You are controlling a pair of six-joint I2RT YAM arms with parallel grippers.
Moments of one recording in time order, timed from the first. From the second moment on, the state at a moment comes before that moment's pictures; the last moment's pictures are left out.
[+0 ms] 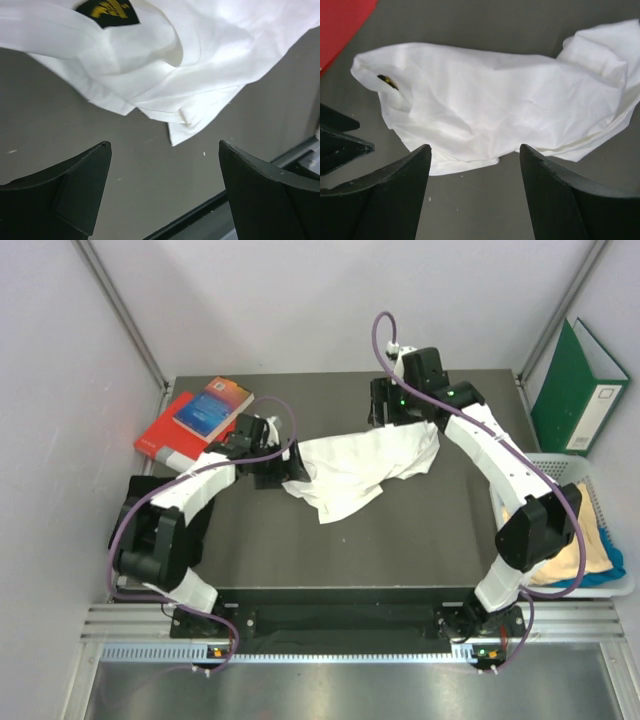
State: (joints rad) left arm -0.30 1.54 1.10 -0.49 0.33 -0.44; right arm 0.45 1.68 1.72 -0.74 -0.06 0.22
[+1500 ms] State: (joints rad) left arm -0.28 1.57 1.25 -0.25 0.26 -0.58; right arm 0.33 1.67 1.49 -0.73 -0.01 0.19
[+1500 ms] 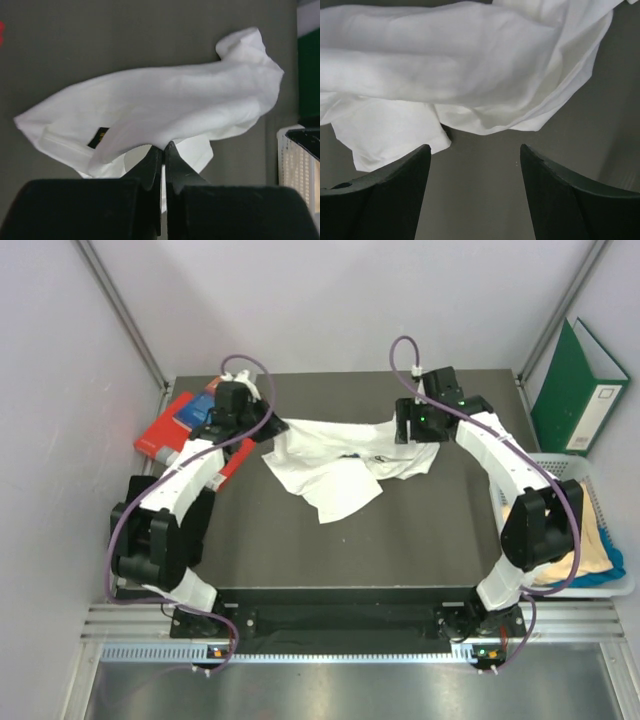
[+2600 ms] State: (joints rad) left arm 0.08 2.34 2.11 -0.29 0.37 -0.74; right arm 0.14 1.91 1.45 -0.39 -0.20 0.40
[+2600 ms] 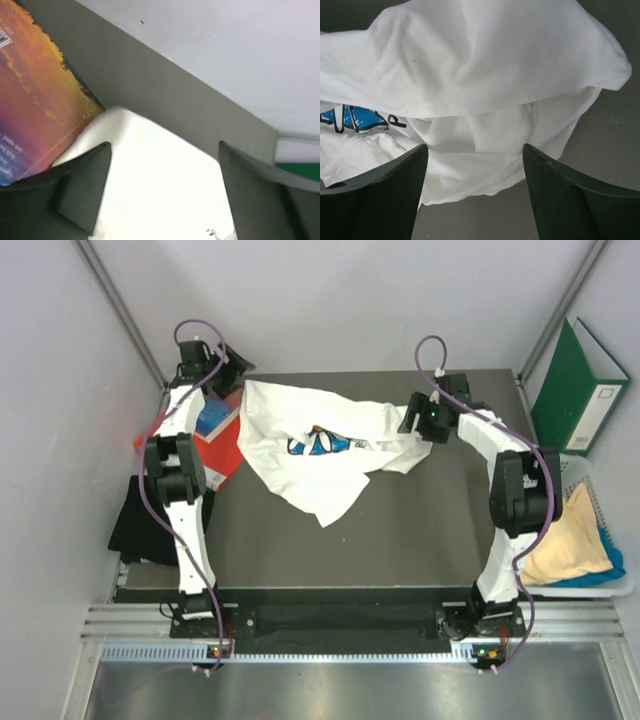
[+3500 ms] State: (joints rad) left arm -0.06 2.09 1.56 -0.13 0.47 -0.72; right arm 0.14 1.94 1.54 -0.40 -0.24 0.38
